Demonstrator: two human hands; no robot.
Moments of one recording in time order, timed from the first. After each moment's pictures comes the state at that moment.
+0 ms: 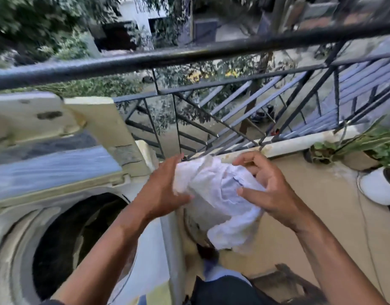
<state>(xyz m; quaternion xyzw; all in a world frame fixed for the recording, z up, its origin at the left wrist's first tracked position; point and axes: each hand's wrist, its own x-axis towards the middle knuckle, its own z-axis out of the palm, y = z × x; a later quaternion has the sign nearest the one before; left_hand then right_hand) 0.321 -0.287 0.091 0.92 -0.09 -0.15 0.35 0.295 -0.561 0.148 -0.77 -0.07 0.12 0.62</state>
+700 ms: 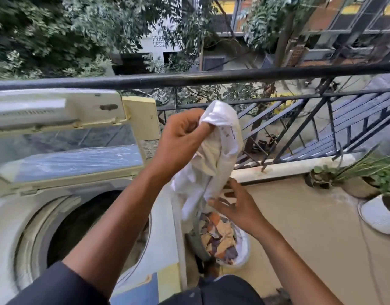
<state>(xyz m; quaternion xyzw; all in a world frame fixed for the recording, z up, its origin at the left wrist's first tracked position) 0.306 -0.304 0.225 0.74 -0.15 0.06 0.65 0.246 -0.504 0.091 -0.84 -0.03 0.12 0.52</state>
